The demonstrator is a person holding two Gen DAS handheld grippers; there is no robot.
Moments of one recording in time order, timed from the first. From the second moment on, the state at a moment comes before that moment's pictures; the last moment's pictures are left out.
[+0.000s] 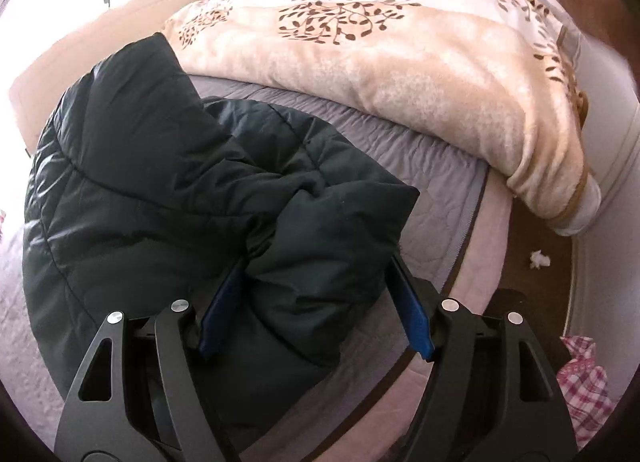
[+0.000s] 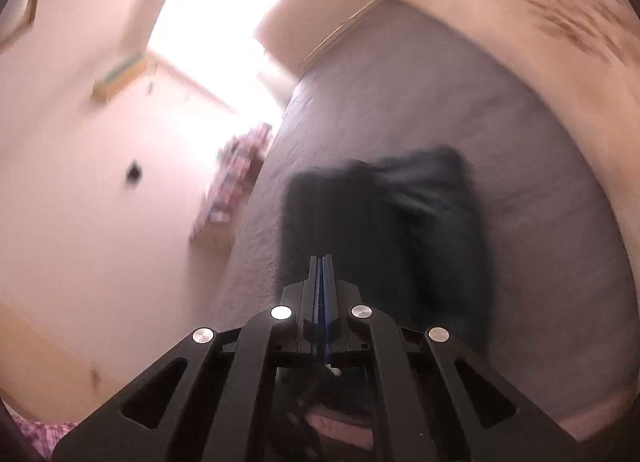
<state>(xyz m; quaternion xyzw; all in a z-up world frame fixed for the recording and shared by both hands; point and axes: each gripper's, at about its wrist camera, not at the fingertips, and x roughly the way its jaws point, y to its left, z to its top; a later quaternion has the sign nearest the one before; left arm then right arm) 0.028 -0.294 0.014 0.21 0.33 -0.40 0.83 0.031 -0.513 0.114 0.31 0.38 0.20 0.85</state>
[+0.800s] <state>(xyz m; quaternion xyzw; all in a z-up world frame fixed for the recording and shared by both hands) 0.026 -0.276 0.015 0.14 0.37 -0.46 0.79 0.143 -0.481 -0.026 0.24 0.52 0.07 0.82</state>
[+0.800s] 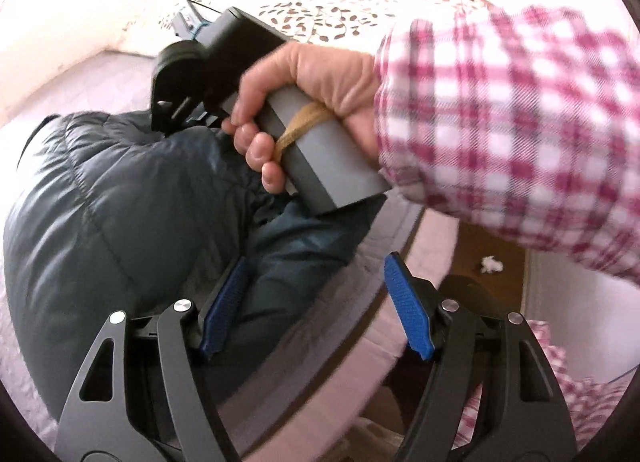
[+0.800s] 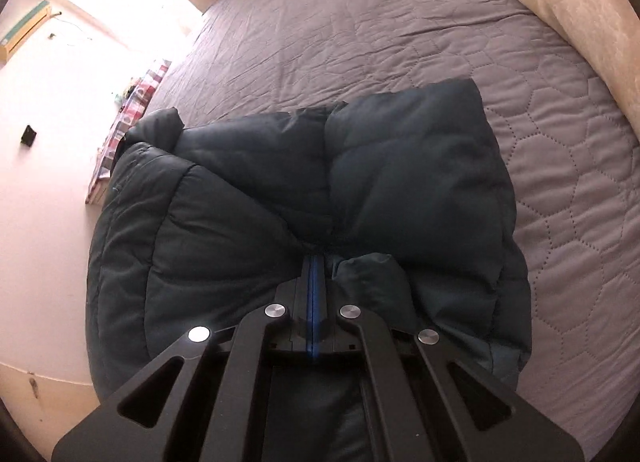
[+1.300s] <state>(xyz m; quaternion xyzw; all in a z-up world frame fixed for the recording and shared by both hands) 0.015 -0.153 0.085 0.03 0.34 -0.38 0.86 0.083 -0.479 0.030 0.27 0.46 0.05 0.84</state>
